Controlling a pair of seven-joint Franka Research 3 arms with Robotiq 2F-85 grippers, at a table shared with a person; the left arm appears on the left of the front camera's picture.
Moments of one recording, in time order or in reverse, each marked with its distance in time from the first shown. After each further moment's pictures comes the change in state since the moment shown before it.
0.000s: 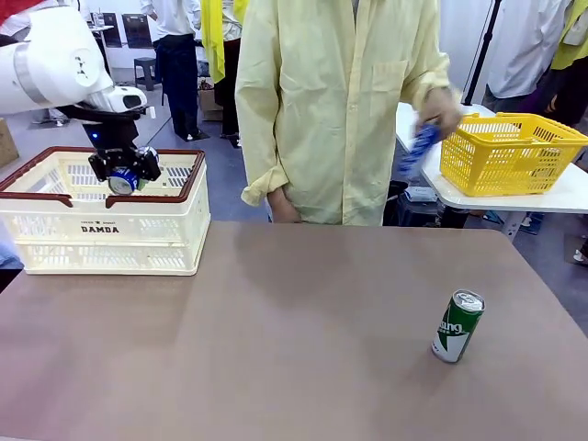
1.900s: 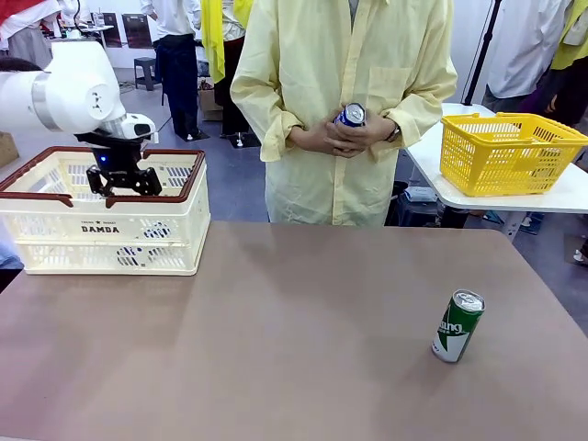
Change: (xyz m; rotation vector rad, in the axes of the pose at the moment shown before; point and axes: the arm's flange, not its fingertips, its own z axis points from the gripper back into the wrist) left arm -0.007 0.001 -0.026 0.094 0.014 0.044; right arm 0.000 0.000 0.000 0.000 0.000 0.000
